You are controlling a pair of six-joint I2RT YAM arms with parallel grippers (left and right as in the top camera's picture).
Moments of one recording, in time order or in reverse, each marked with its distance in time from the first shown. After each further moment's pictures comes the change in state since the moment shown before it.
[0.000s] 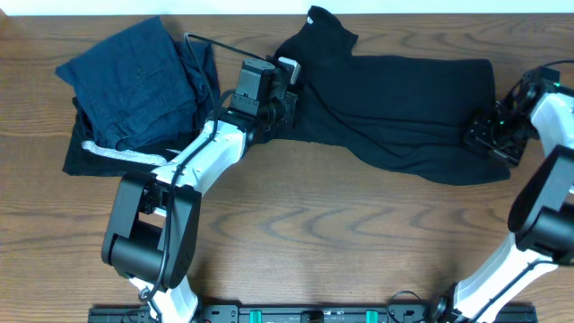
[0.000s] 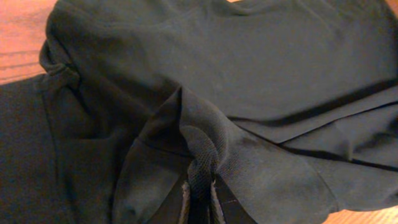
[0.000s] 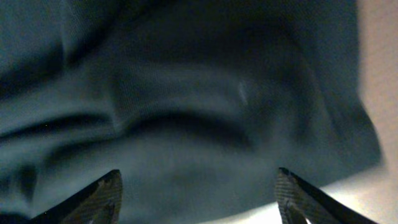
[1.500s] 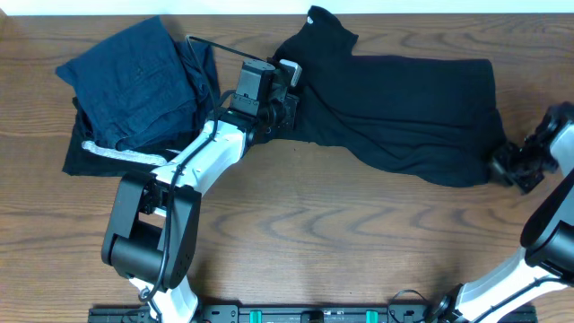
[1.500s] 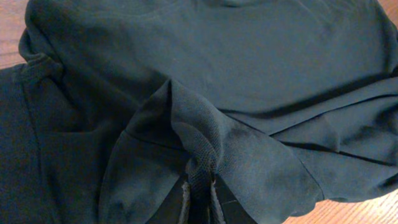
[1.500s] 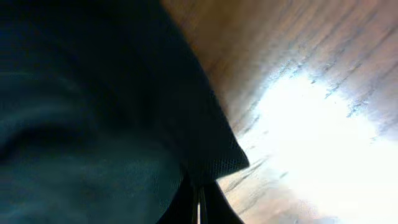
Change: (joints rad) left arm 0.000 0.000 0.000 -0.022 0.035 -0.006; right arm -0.131 -0.069 -0.193 0.121 -0.006 0.230
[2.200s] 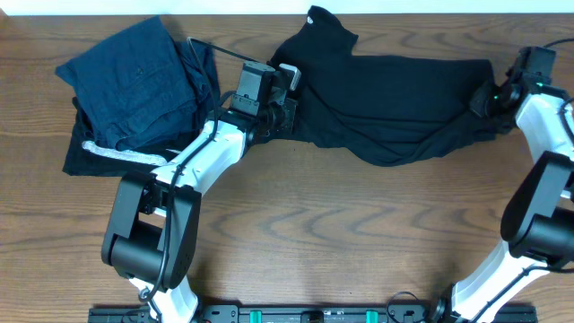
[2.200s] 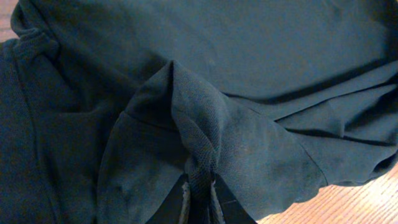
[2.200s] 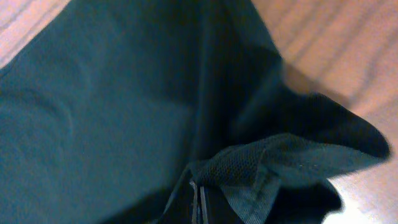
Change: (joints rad) left arm 0.000 0.000 0.000 -0.050 0.000 0.000; right arm 0.224 0.042 0.132 0.364 0.033 0.040
